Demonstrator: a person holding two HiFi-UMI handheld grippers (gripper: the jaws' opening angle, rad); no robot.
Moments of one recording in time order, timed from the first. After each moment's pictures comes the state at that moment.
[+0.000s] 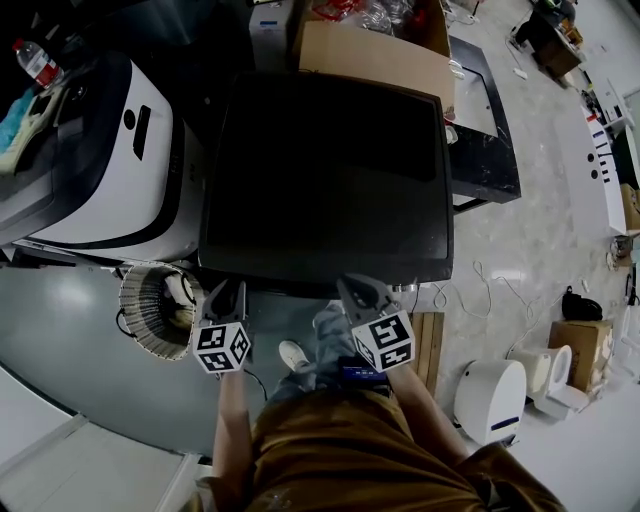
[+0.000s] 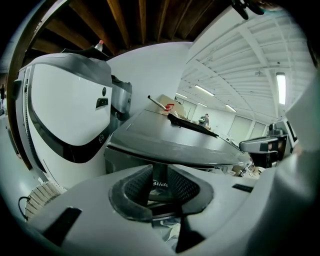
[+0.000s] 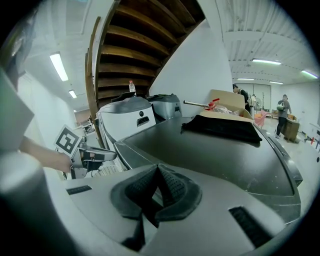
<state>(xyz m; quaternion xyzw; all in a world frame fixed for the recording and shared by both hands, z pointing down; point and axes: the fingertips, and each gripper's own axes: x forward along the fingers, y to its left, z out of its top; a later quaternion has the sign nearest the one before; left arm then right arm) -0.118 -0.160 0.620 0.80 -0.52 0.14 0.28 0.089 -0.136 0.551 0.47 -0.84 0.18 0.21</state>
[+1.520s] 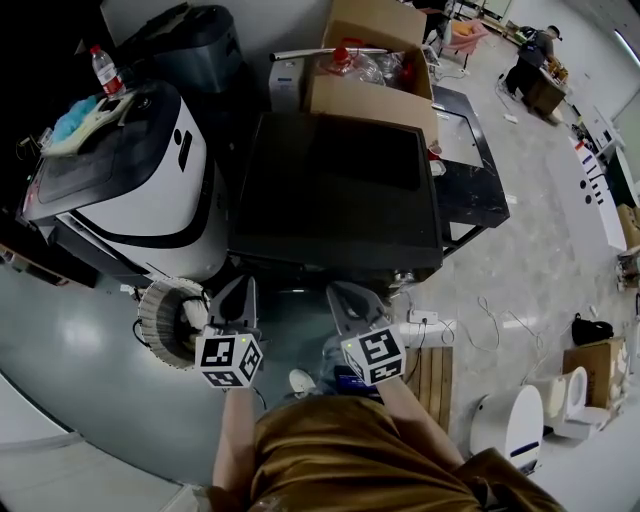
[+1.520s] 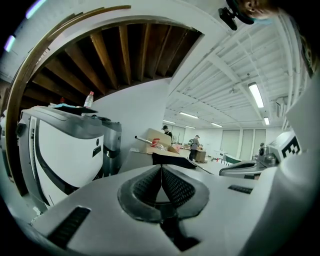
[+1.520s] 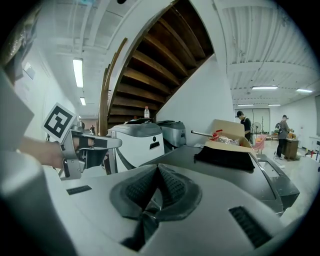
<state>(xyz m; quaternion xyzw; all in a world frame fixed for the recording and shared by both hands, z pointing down) -0.117 -0.072 0.433 0.85 -0.52 0.03 0.13 0.028 -0.040 0.444 0.50 -0.86 0.06 0.12</state>
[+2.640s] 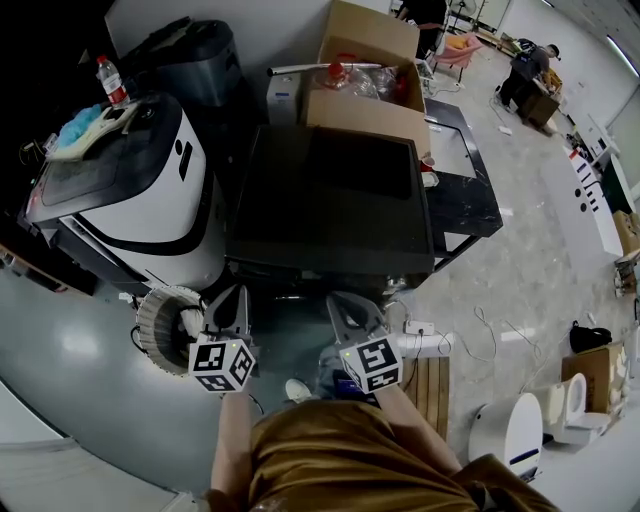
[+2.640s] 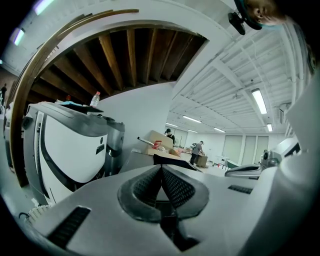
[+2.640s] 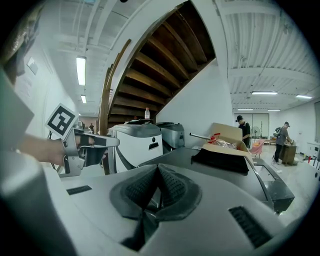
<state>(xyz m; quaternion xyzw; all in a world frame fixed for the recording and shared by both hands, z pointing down) -0.127 -0.054 0.434 0.84 -0.53 0.00 0.15 0.038 -0.016 0.438 0.50 -0.85 0.04 0.12</state>
